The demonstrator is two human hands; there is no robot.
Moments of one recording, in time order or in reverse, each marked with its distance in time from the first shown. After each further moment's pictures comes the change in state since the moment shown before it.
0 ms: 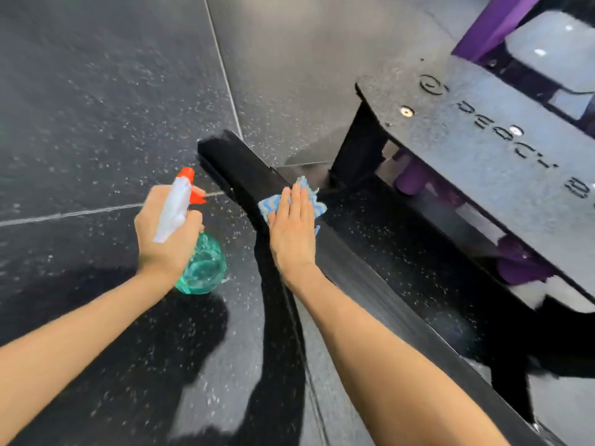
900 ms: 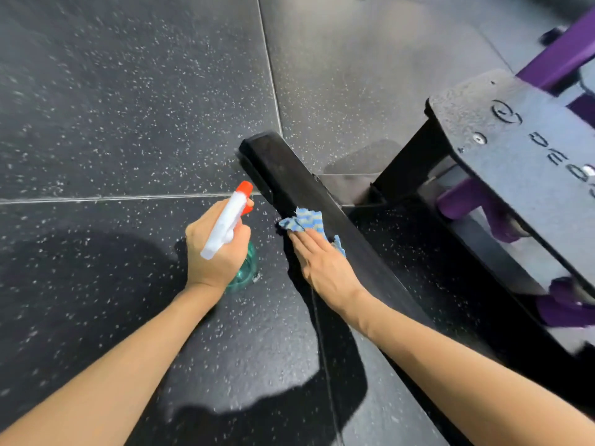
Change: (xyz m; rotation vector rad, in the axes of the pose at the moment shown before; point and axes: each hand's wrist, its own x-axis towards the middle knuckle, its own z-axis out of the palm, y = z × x) left_hand -0.006 -0.013 0.003 0.076 0.128 0.165; right_hand -0.024 0.018 0.000 -0.614 -0.043 -0.792
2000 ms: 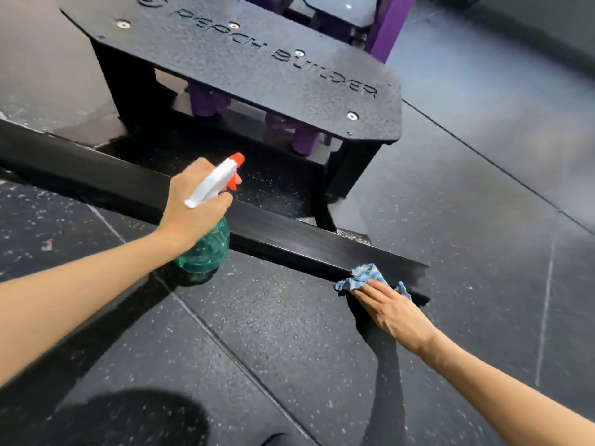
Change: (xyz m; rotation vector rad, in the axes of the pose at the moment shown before) left_hand -0.153 0.200 0.089 -0.270 -0.836 0.182; right_hand -0.500 -0.113 0.020 0.316 -0.381 0.558
